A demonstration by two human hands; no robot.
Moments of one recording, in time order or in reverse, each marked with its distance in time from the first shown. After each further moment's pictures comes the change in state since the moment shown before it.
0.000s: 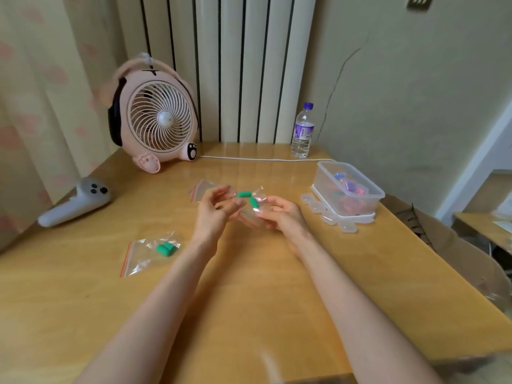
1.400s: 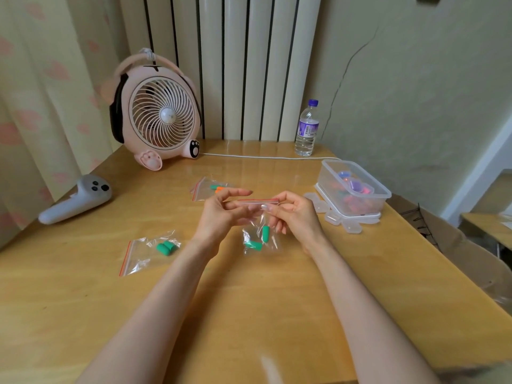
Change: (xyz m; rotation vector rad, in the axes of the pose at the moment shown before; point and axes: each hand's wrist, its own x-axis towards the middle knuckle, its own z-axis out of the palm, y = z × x) left_hand -0.007 0.008 0.002 0.075 -0.189 0.007; right_hand -0.012 -0.010 -0.014 -0.117 -0.028 -0.195
